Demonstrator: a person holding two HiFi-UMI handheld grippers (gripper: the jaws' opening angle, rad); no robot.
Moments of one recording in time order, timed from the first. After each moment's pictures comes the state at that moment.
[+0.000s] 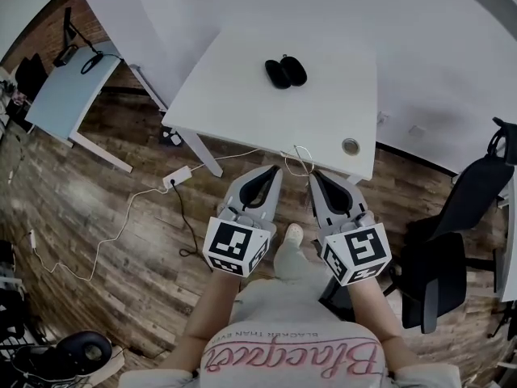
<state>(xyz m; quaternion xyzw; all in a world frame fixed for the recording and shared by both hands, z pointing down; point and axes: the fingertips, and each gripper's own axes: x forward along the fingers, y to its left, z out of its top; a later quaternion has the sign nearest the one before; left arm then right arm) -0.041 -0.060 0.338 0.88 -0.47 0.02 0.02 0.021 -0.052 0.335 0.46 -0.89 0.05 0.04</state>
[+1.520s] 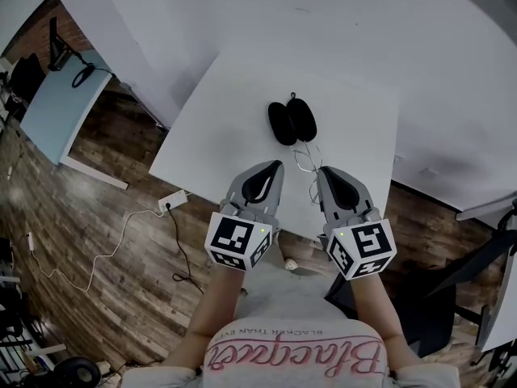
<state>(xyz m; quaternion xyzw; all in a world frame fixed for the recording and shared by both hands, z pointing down) -0.053 -0.313 0.339 0.86 -0.50 0.00 0.05 0.025 -0.312 0.340 0.45 -0.89 0.07 0.06</state>
